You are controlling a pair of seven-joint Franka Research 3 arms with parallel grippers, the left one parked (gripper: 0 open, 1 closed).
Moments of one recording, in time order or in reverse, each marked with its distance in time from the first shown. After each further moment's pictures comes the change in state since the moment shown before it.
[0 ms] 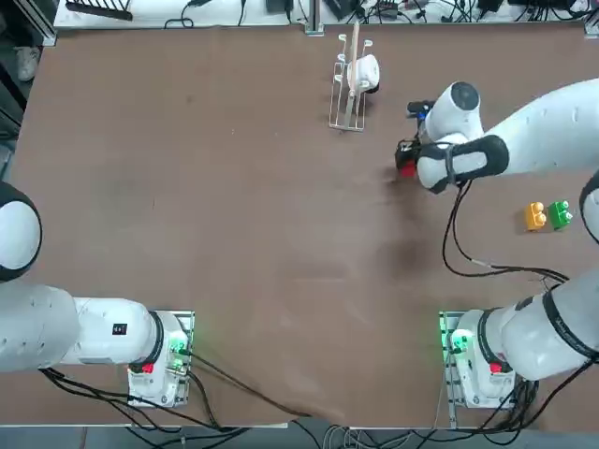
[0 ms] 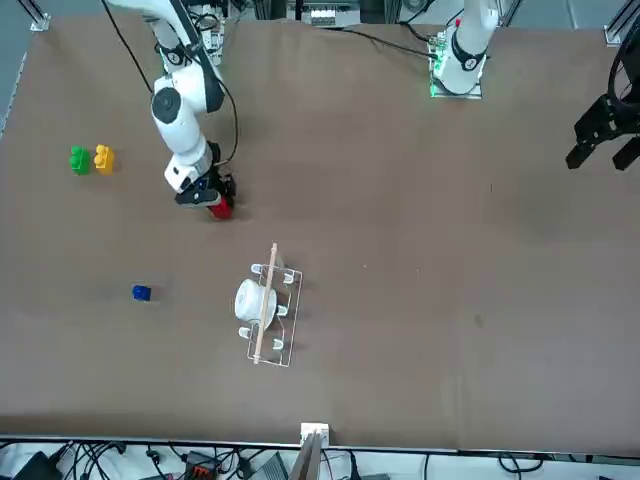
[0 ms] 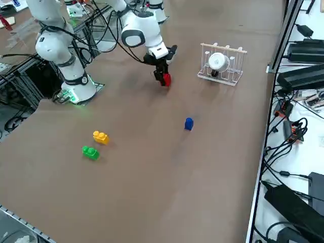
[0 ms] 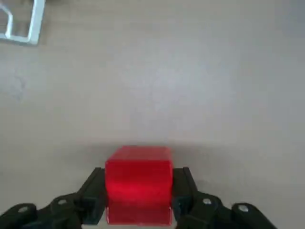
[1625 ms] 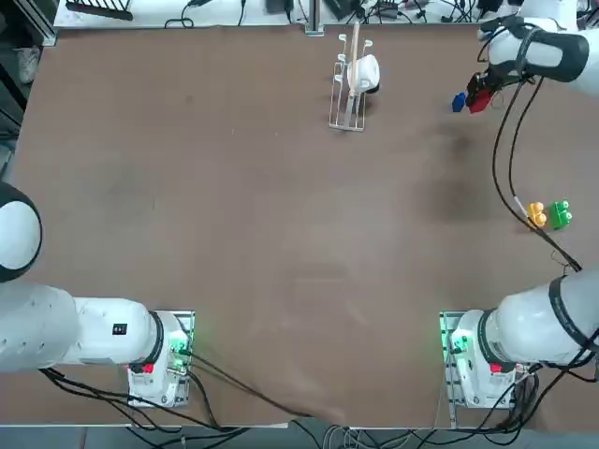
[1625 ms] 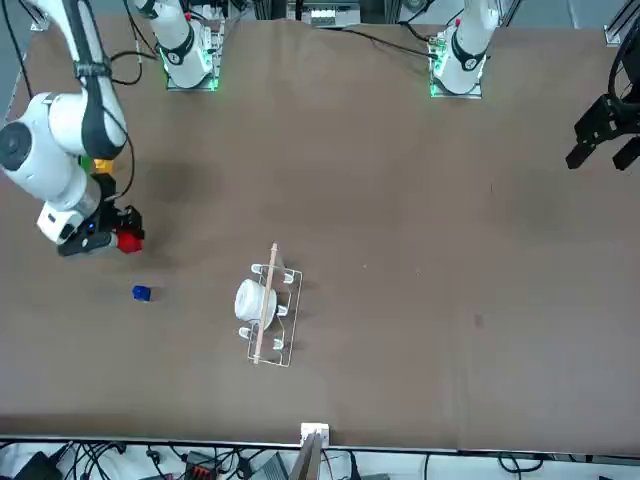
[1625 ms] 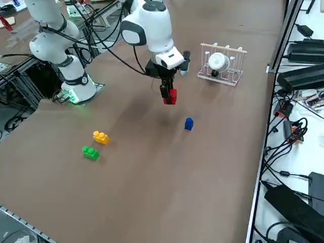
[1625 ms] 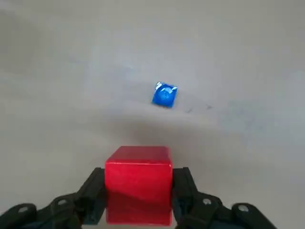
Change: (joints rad) arm -0.432 0.105 -0.011 0.481 -0.002 -0.468 -0.607
